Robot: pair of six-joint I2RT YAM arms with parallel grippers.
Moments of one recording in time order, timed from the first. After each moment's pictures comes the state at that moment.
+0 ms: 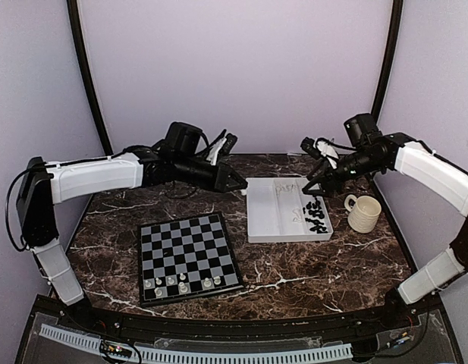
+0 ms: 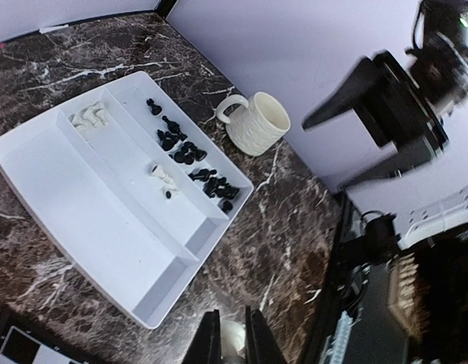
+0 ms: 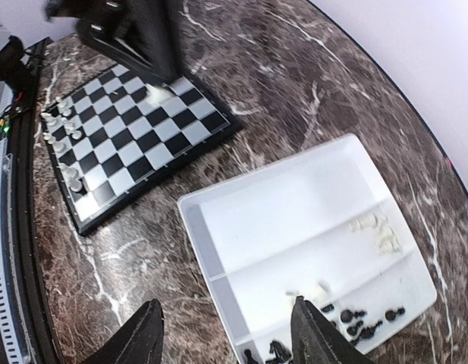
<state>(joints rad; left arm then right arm) -0.73 1.78 1.41 -0.14 0.57 -0.44 0.42 1.43 1.32 -0.80 -0.58 -0.59</state>
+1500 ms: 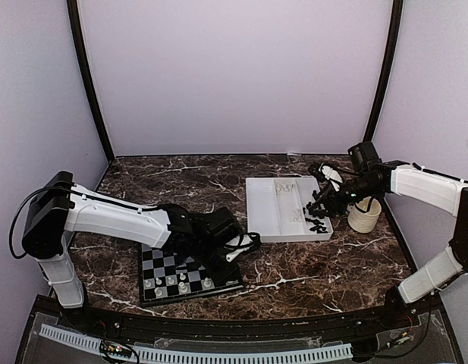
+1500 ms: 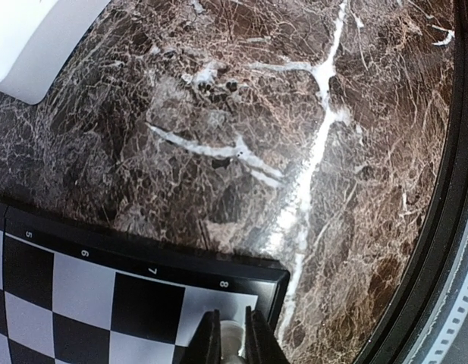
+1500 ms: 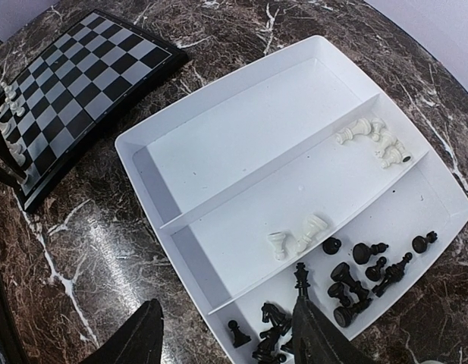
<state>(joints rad) -1.14 1.81 1.16 -0.47 0.11 -0.11 0.28 1.42 0.99 -0.54 -0.57 -0.56</state>
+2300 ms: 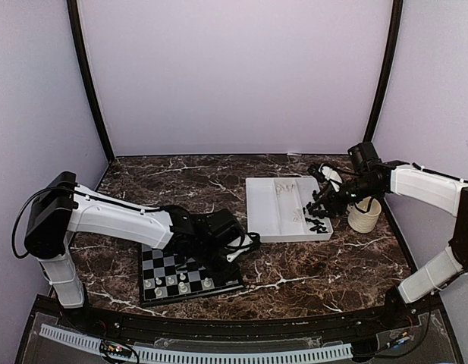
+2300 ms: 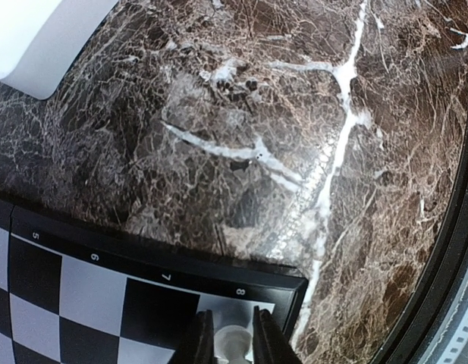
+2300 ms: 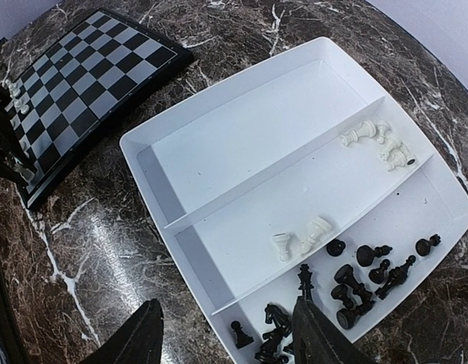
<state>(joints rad) -1.14 1.82 1.16 -0.46 0.07 -0.13 0.28 1.42 0.99 -0.55 -0.58 -0.57</state>
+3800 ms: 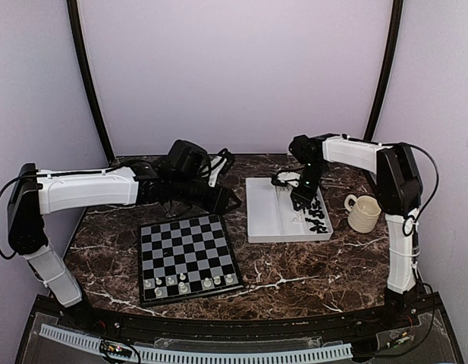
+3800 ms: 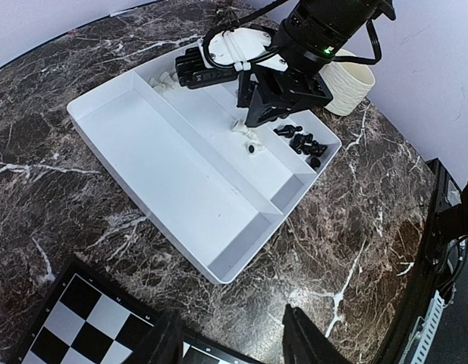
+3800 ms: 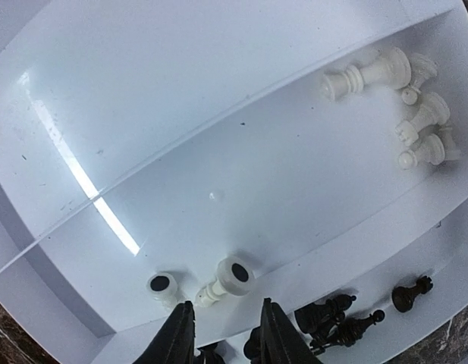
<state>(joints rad) -0.84 1.66 1.26 -0.26 0.17 -0.26 0.45 2.15 1.77 -1.05 -0.09 -0.61</state>
